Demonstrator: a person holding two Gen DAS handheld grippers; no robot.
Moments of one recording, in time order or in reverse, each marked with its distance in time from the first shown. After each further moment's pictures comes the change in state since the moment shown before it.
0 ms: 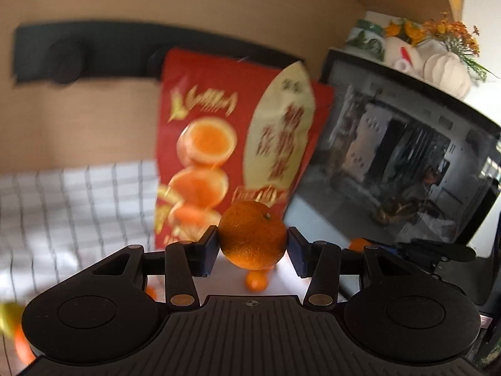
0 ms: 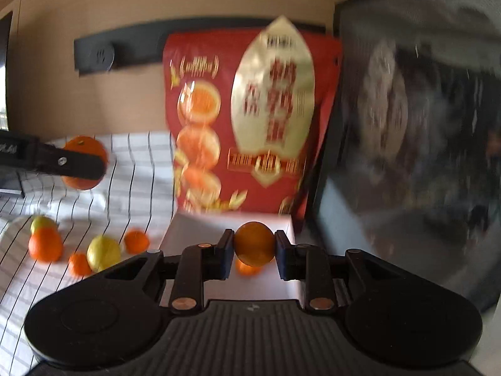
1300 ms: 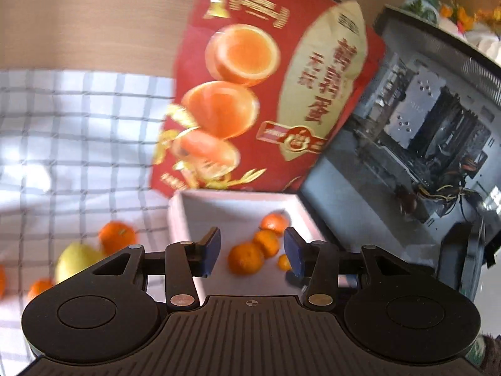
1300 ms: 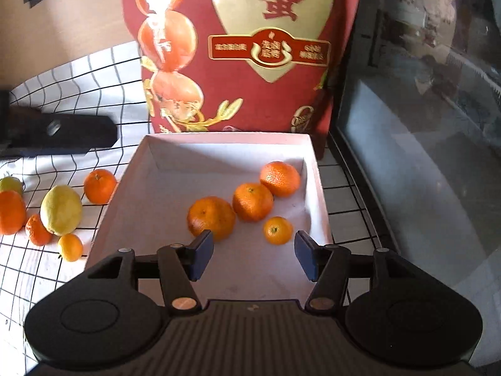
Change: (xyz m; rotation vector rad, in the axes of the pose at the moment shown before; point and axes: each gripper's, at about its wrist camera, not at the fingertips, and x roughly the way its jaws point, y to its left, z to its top) left arm 0.056 0.039 -0.087 -0.215 0.068 0.023; right arm 0.115 0.011 -0.048 0.053 0.299 0.020
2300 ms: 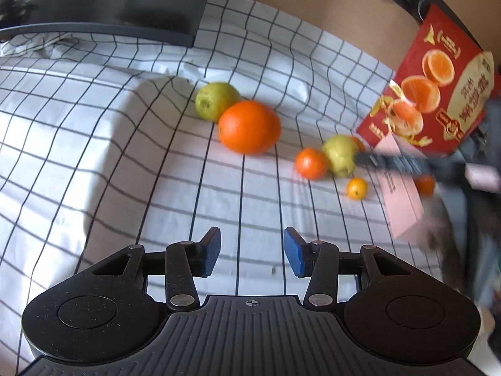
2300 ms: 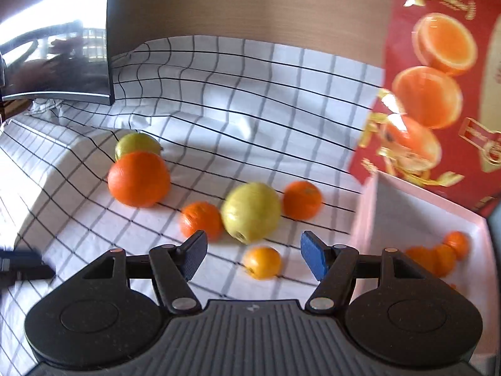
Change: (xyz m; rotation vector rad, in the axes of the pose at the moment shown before) left arm -0.168 0.148 -0.136 -0.264 0.014 0.393; right arm 0.004 0.197 -0.005 -0.305 -0.058 0.246
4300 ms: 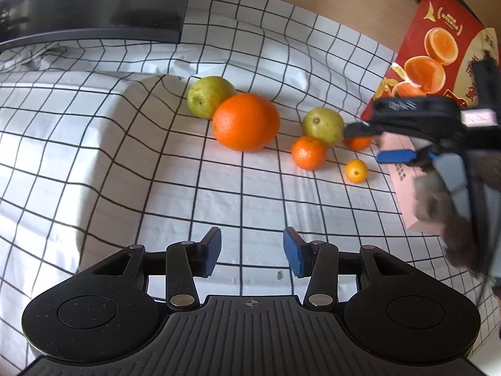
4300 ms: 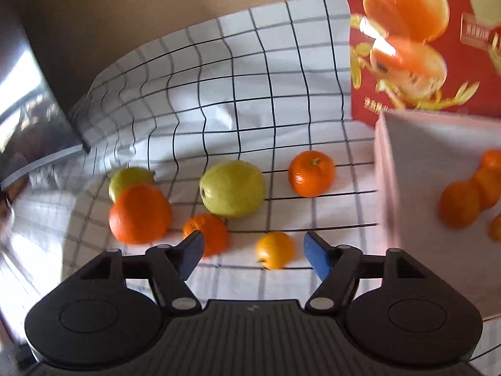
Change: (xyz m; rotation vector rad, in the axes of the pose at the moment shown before) left arm 0.018 -0.010 0.011 0.062 0.027 0.039; right arm 0.036 -0.041 -0.002 0.422 0.115 0.123
